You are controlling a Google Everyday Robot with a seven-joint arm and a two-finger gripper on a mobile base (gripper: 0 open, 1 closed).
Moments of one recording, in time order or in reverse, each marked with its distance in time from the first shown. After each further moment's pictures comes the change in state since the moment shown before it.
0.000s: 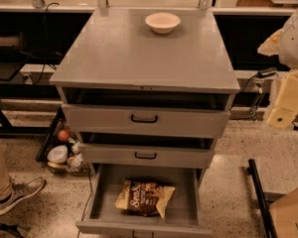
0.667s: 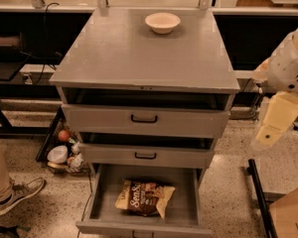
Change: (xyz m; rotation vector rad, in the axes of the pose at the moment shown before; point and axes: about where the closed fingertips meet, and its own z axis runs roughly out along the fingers) arm 0.014 0.015 0.046 -0.108 -0.018 0.077
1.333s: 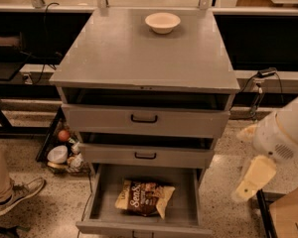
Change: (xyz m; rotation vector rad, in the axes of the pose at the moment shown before) arm 0.035 0.056 0.127 -0.191 -0.165 0.145
